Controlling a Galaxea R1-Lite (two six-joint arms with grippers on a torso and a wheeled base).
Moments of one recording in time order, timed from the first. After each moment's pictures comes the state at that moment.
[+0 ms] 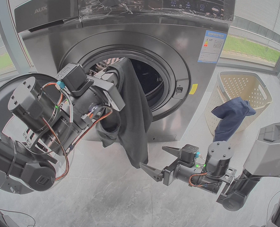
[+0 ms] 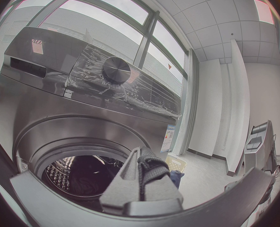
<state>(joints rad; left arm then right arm) -0.64 1.75 -0.75 -1.47 -0.05 -0.01 0.74 2.11 -0.49 -1.51 0.10 0.12</state>
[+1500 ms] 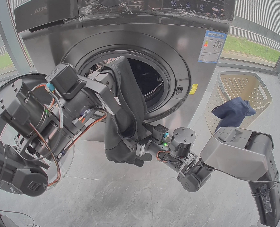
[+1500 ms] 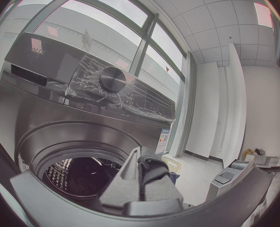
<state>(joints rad) -0.66 1.69 -0.69 -1.47 -0.06 -0.02 0.69 2.48 -1.13 -1.48 0.10 0.09</state>
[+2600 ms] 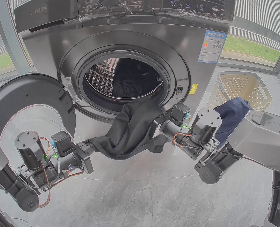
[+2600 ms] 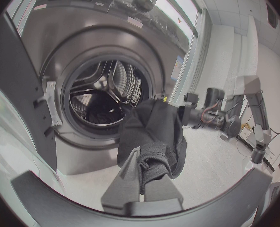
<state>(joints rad) -0.43 1.79 -0.25 -1.51 -0.23 0.00 0.65 2.26 -0.99 -1.51 0.06 0.10</state>
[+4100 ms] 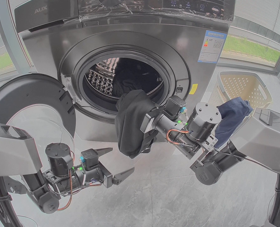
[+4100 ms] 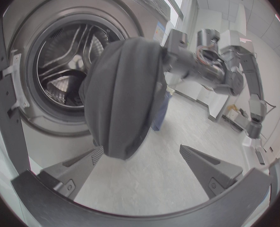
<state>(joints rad) -0.50 2.06 -0.29 -1.55 -0.31 0.12 0.72 2.21 -1.04 -1.48 0.02 0.11</state>
